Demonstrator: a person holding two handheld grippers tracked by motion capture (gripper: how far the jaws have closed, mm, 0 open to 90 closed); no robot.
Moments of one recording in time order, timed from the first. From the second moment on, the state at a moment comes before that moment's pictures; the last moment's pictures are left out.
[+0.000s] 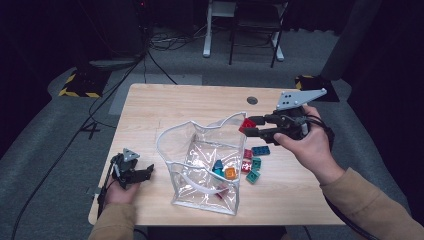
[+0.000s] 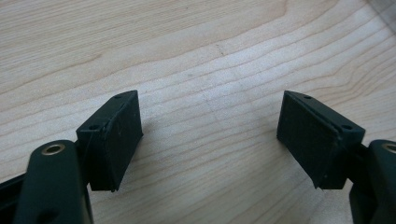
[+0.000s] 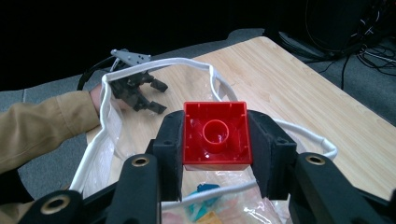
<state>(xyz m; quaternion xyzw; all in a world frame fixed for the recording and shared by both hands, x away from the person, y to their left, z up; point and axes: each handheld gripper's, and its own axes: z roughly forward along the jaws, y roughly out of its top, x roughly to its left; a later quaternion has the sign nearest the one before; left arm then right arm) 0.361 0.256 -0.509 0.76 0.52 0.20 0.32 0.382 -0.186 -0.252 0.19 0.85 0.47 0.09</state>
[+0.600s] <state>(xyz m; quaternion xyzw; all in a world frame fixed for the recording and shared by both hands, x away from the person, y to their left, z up) 0.361 0.256 -0.509 0.76 0.52 0.20 0.32 0.404 -0.145 -0.259 0.20 0.85 0.49 0.06</state>
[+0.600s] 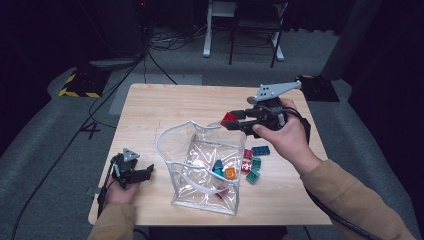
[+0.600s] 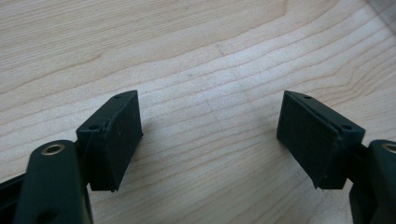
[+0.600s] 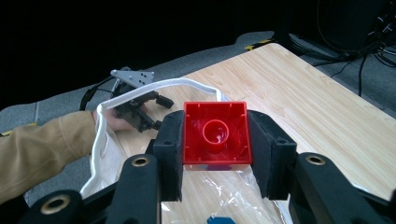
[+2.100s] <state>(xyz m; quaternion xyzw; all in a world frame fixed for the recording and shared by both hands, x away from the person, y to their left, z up) 0.361 0.256 -0.509 0.77 0.52 0.20 0.32 0.400 -0.080 -0.331 0.18 0.90 0.40 0.00</state>
